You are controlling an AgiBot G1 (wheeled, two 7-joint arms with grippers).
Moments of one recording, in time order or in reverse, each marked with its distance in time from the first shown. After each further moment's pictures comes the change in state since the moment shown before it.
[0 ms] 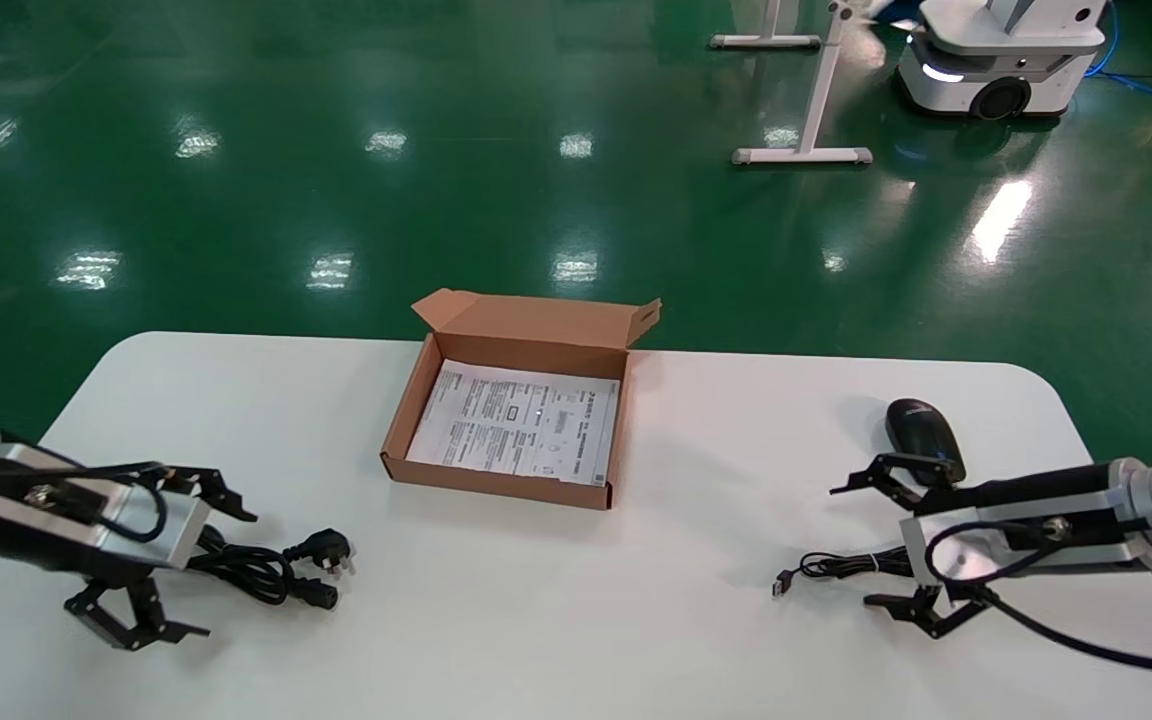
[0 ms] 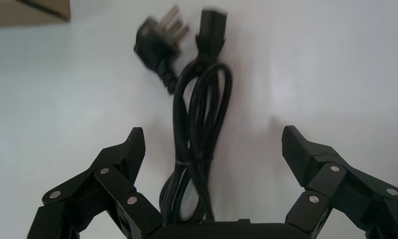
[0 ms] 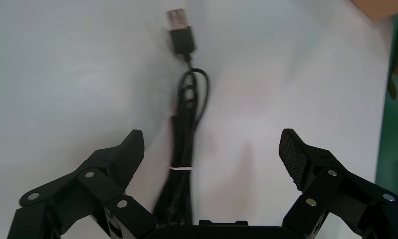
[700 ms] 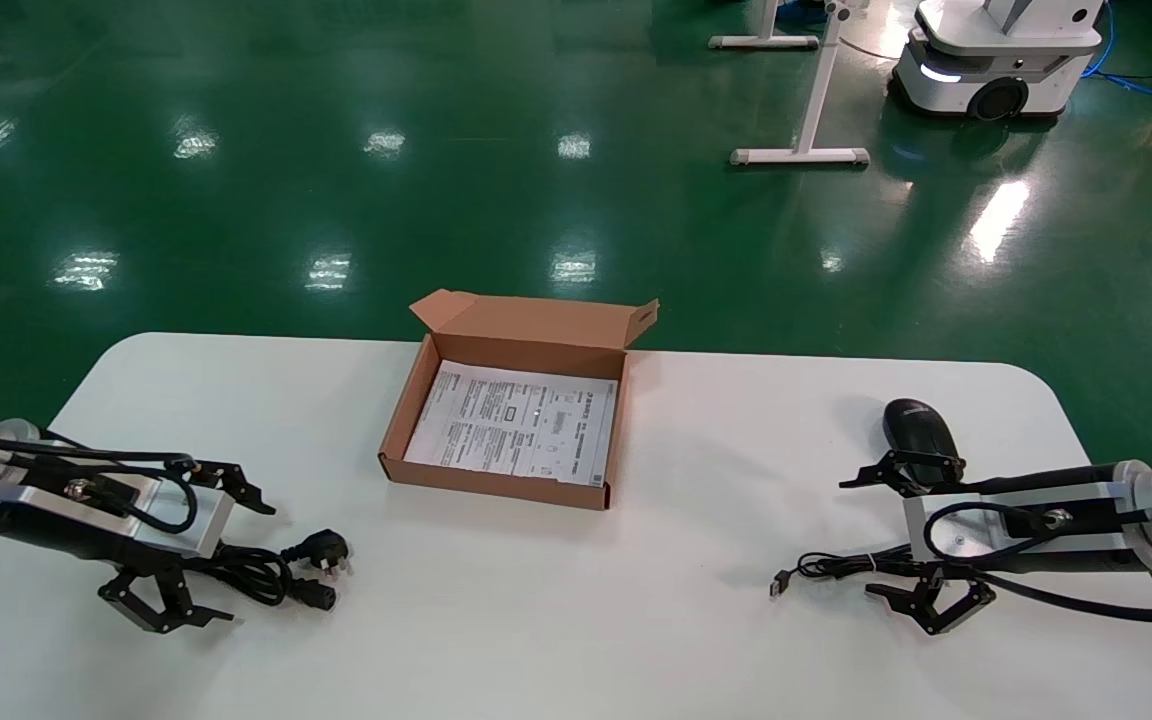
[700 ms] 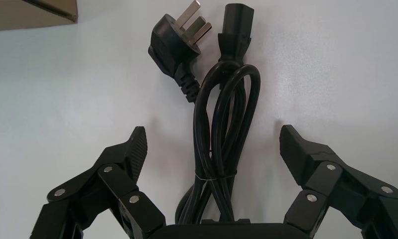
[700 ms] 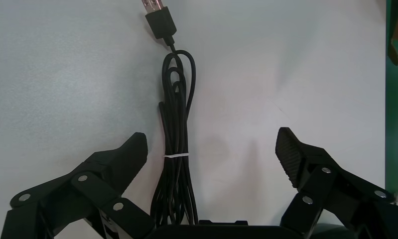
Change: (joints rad) left arm -0.044 0.122 0.011 0.298 0.022 -0.051 0.186; right arm 0.059 -0.053 -0.004 -0.230 -0.012 0.026 -0.050
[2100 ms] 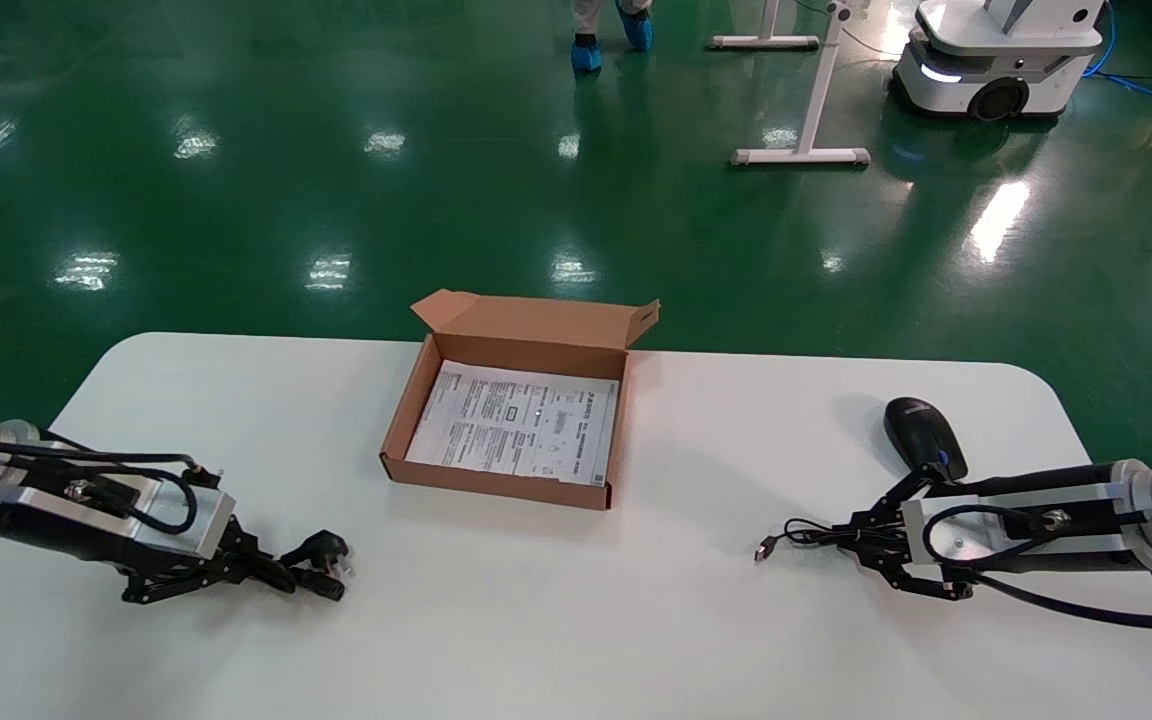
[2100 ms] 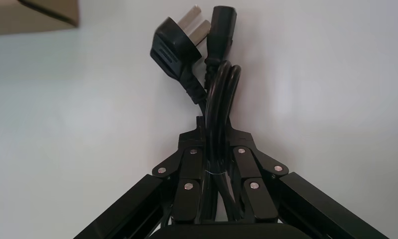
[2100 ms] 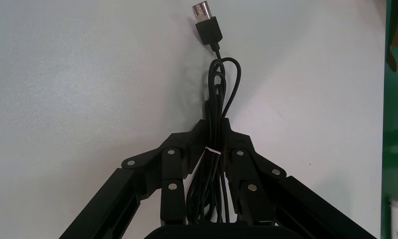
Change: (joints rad) left arm -0.013 -0.026 -0.021 -0.033 -0.036 0.041 -0.020; right arm 0.020 0.011 0.010 0.032 0.014 -0.004 -0.001
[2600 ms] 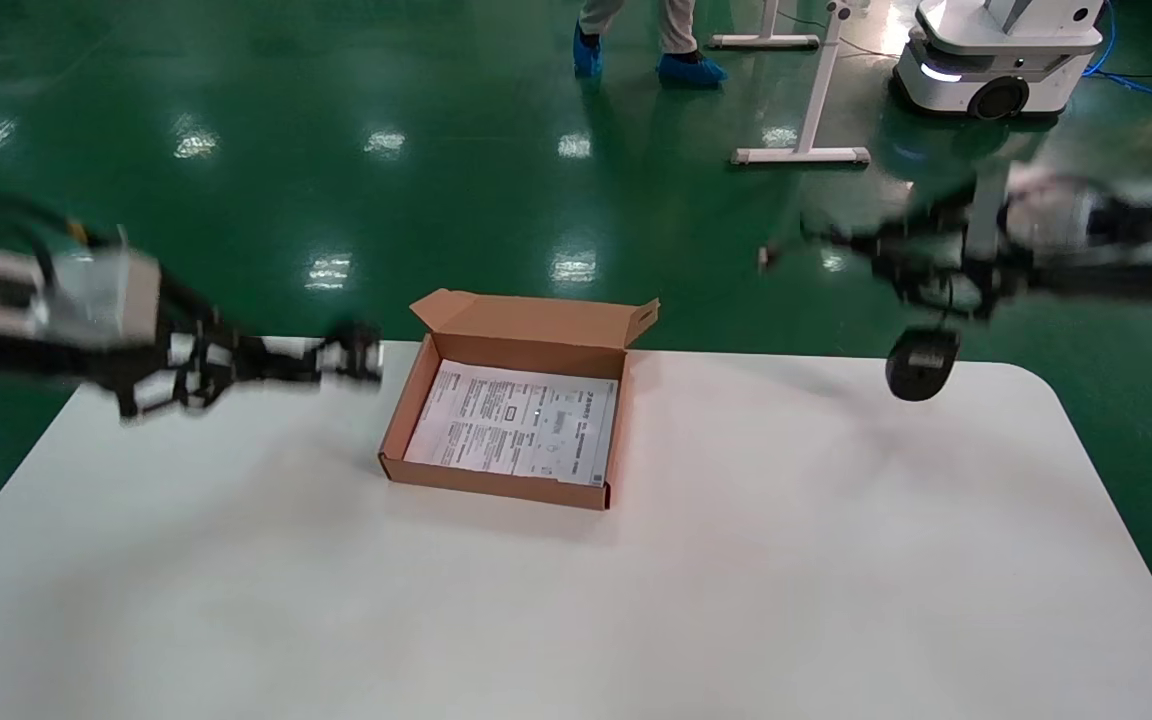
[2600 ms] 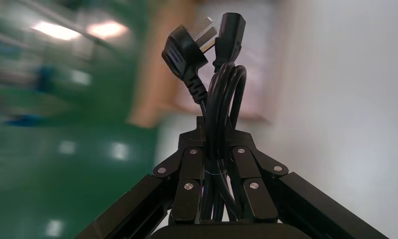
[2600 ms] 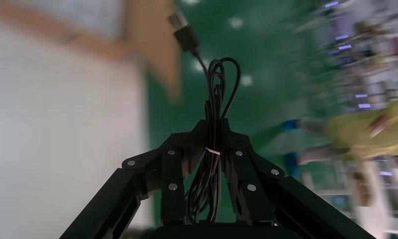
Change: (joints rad) left arm -0.136 -0.097 -0.143 -0.110 -0.231 -0.016 -0.121; right arm 0.246 -0.008 0.086 0.032 0.113 0.033 0.142
